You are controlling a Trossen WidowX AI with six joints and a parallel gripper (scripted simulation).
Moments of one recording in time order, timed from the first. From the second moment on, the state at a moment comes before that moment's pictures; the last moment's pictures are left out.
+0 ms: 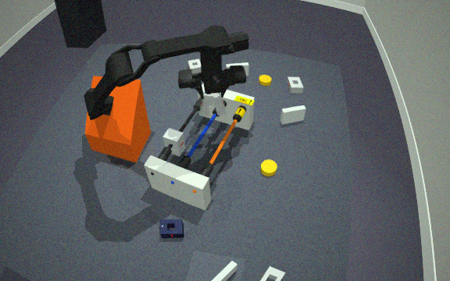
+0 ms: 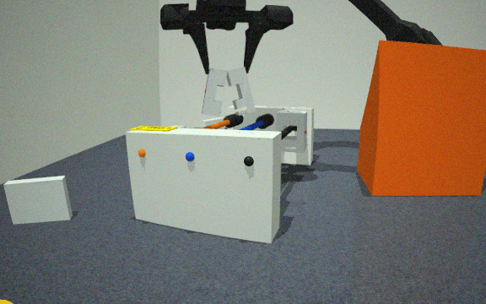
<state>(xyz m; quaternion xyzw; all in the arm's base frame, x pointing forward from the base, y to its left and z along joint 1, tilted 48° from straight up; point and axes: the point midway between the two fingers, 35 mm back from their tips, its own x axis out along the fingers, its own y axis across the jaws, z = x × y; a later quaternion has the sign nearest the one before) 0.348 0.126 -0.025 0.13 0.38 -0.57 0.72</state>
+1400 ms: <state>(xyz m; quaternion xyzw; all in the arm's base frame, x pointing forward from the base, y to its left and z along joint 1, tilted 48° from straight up) 0.415 0.078 -0.037 0.31 0.21 -0.64 0.66</state>
